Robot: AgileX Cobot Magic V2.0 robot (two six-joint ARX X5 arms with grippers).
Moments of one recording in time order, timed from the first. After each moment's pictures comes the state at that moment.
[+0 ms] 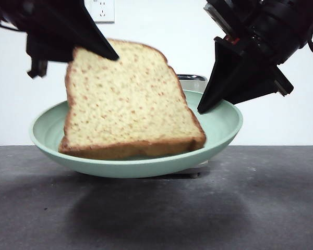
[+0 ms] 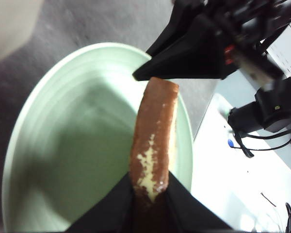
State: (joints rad) left arm -0.48 1.28 0.95 -0.55 0.78 0.01; right arm 0.55 1.26 0.82 -0.38 -0.43 0.23
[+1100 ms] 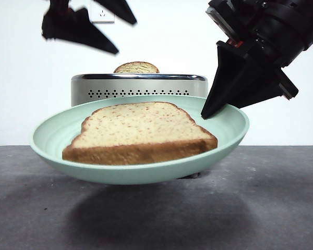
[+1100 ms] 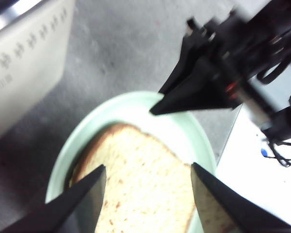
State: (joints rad) left arm -0.56 1.29 1.17 -0.69 0.57 0.06; right arm 0.55 1.26 0.82 -0.41 -0.43 0.24
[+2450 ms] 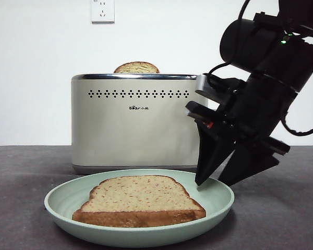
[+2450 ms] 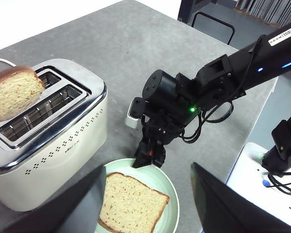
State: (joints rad) left arm -0.56 0.93 1.45 -0.99 0.40 0.09; right arm 0.54 1.58 0.82 -0.26 -0.28 0.26
